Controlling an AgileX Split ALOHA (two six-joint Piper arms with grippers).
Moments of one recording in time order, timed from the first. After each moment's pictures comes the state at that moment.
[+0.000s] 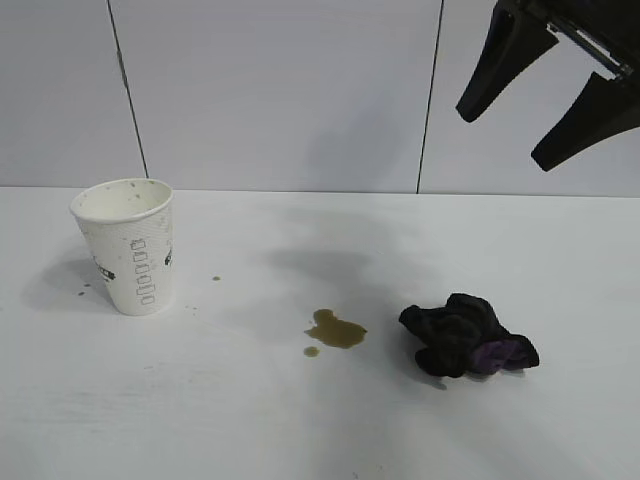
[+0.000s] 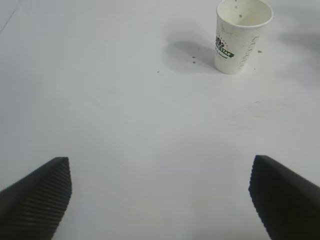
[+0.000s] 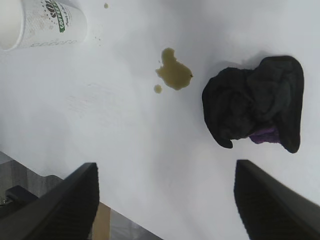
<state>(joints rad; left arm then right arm) -0.07 -0.02 -0.48 0.01 1.14 0.05 0.06 1.66 -1.36 0.48 1.18 -0.22</state>
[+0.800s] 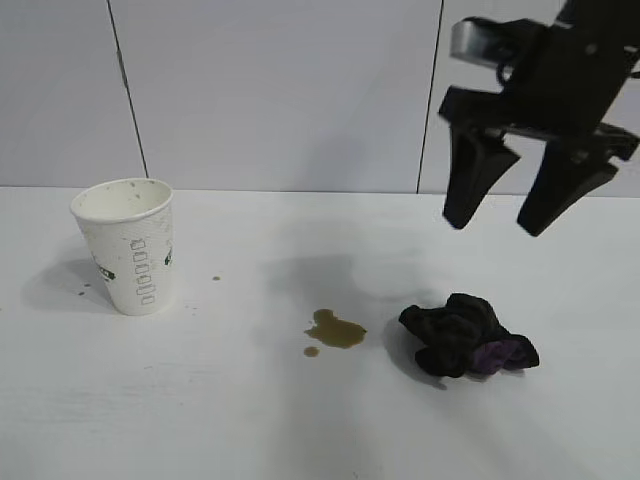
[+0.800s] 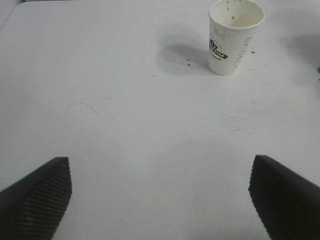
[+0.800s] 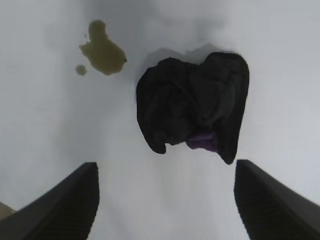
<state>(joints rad) -0.08 -0.02 -0.48 0.01 1.13 0.05 0.31 1.94 -1.36 0.14 0.98 -0.14</state>
